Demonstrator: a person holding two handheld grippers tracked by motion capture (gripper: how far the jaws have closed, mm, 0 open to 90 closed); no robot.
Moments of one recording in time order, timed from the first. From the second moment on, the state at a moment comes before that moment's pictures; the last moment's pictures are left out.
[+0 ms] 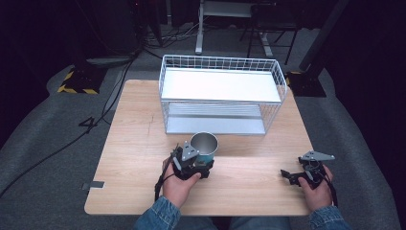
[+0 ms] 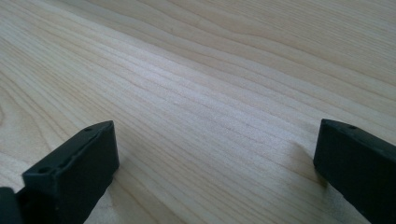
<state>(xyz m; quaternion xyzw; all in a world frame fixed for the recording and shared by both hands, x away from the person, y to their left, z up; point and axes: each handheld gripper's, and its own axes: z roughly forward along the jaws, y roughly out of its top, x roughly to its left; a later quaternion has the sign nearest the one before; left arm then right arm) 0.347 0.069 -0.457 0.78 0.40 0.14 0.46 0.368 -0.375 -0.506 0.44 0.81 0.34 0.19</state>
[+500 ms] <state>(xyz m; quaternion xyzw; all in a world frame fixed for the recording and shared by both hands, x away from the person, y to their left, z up) 0.380 0.069 -0.446 0.77 0.40 0.15 0.48 0.368 -0.375 -0.506 0.44 0.81 0.34 0.18</state>
